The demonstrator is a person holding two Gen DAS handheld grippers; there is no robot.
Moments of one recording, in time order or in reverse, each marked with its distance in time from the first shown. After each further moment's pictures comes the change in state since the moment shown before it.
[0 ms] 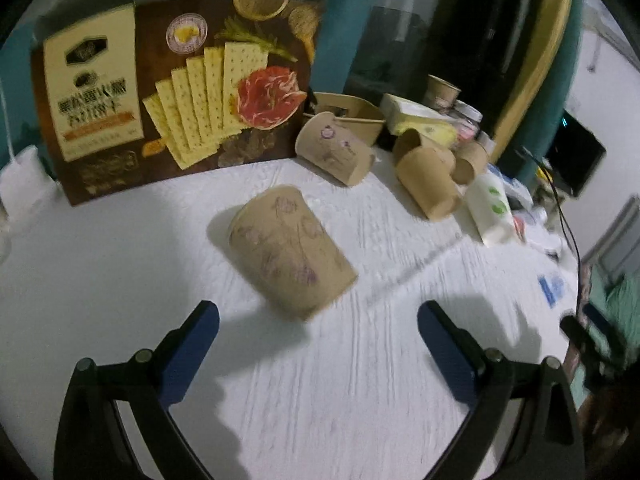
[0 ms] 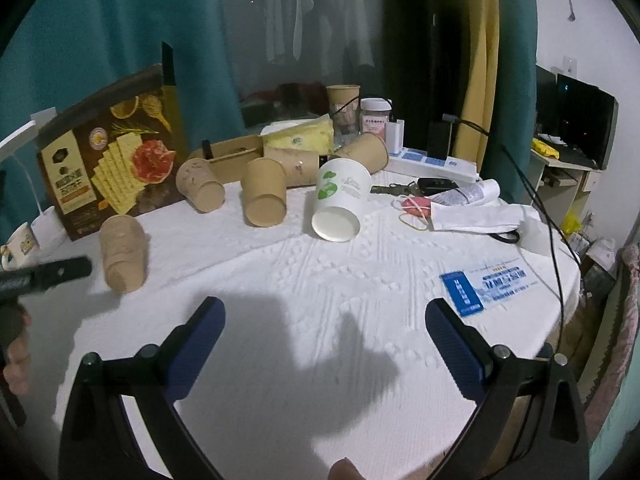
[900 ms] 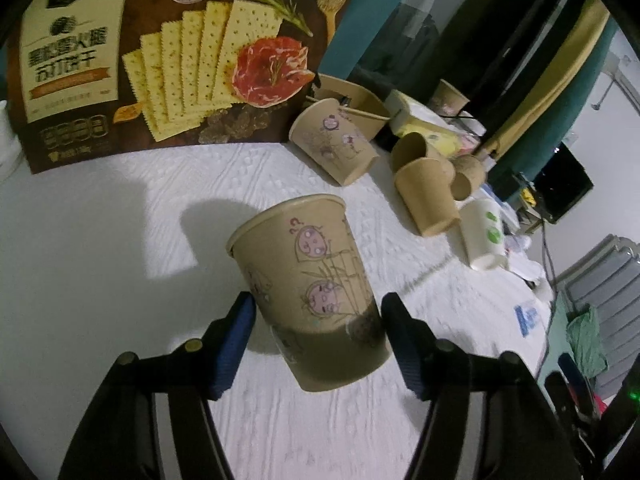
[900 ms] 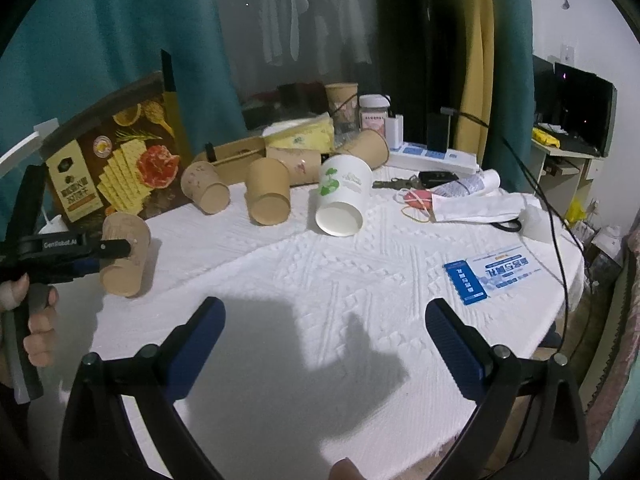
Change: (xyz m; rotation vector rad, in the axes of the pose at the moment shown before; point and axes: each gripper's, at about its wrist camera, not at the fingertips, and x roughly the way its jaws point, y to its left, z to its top) left arm 0.016 0.017 0.011 -0.112 0.074 -0.132; right arm -0.028 0.008 -0.012 0.036 -0.006 0.021
